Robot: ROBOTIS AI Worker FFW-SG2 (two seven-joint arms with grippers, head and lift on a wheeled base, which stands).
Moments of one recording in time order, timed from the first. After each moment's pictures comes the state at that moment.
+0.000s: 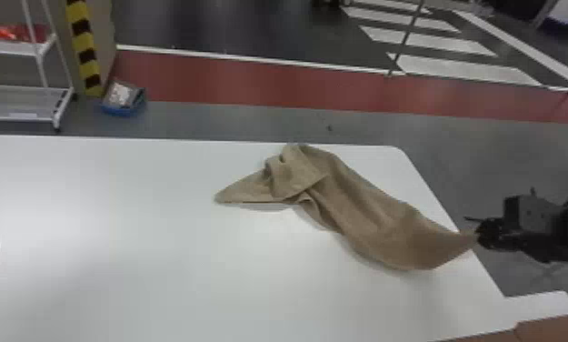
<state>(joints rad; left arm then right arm) 0.43 0.04 0.38 -2.19 -0.20 0.37 -0.66 0.20 -0.55 -0.58 -1.86 0.83 -0.03 1.36</state>
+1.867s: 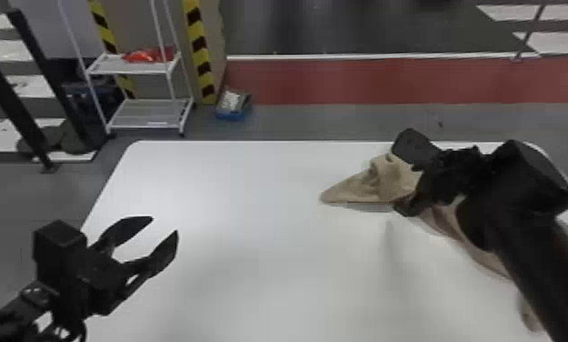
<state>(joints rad) 0.41 0.05 0.29 -2.12 -0.20 0.32 -0.65 -0.51 -0.20 0.24 -1.16 0.78 0.46 0.86</state>
